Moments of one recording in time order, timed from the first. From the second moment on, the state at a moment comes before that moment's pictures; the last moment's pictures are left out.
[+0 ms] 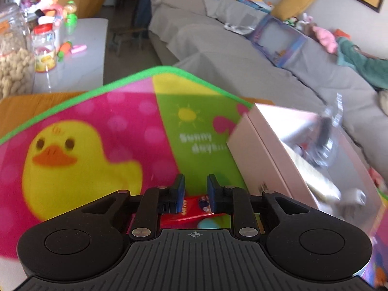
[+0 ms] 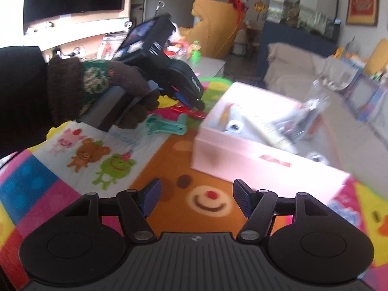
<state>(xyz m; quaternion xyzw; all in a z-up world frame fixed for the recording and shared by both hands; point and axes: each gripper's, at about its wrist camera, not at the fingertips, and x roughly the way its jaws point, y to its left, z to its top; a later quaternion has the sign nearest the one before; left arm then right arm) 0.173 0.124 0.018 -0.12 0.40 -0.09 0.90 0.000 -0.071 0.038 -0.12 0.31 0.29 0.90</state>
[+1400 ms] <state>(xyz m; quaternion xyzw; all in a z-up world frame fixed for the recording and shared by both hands) -0.003 0.182 0.017 -0.13 0.30 -0.04 0.95 0.062 0.030 0.033 -0.08 0.35 0.27 0.89</state>
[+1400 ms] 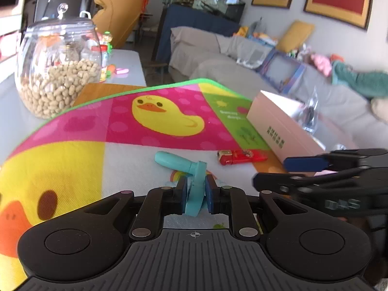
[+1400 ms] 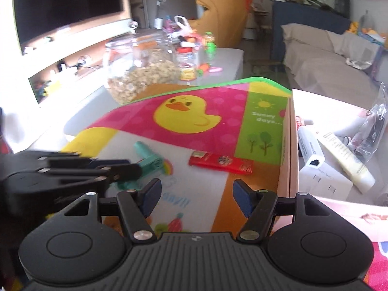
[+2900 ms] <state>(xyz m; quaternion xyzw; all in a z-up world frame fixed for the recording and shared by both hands) -0.008 0.194 0.003 -0.18 0.30 -0.04 0.94 0.039 0.044 0.025 -0.18 0.38 0.37 0.83</state>
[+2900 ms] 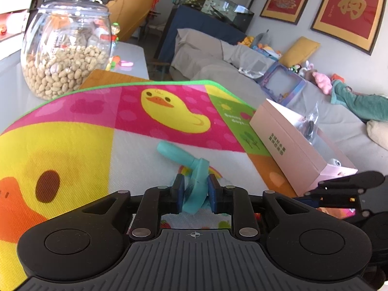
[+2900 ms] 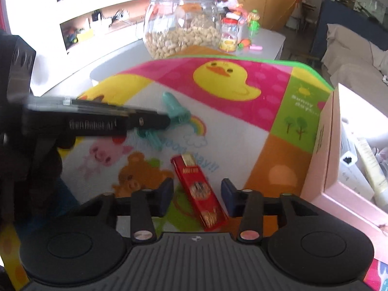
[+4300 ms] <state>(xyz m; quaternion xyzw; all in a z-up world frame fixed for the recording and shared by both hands) -0.079 0.079 0.038 -0.03 0.35 -0.10 0.93 -0.037 -0.133 0.050 -0.03 0.33 0.23 0.92</state>
